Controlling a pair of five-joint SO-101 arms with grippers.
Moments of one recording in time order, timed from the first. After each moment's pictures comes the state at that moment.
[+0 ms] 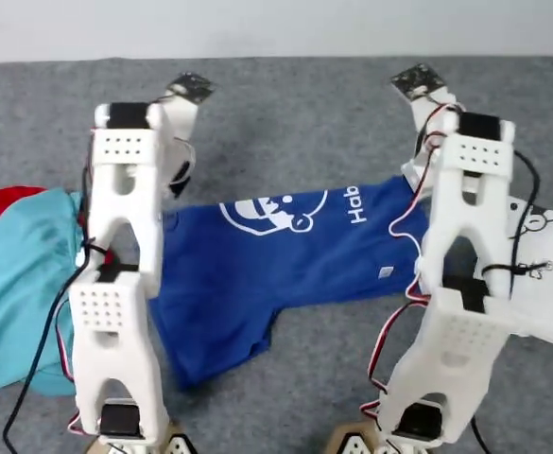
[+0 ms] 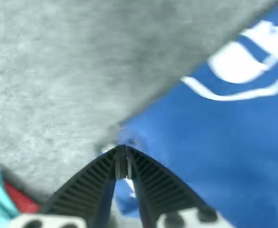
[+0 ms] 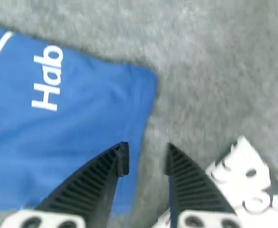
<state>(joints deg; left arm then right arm) -1.1 41.7 -43.6 98.8 -20.6 8.6 28.4 -29.5 81.1 35.1</state>
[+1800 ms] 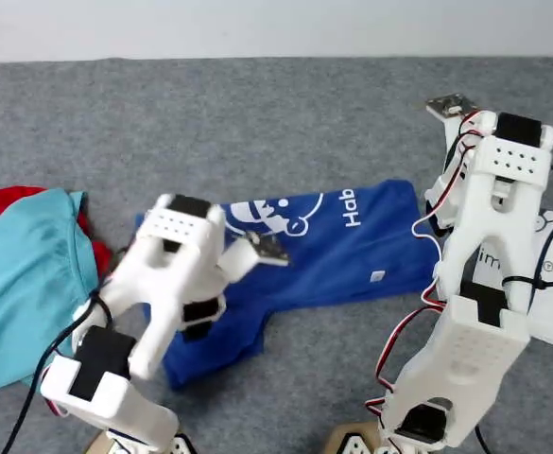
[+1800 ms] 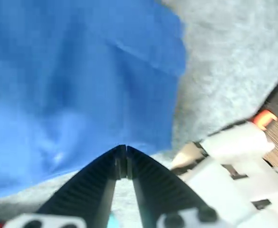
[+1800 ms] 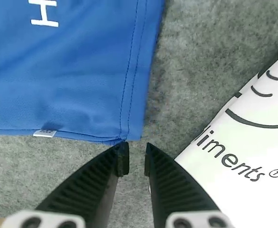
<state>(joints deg) 12.9 6.0 27.3 98.7 -40.3 13.8 25.8 -29.5 99.7 31.9</state>
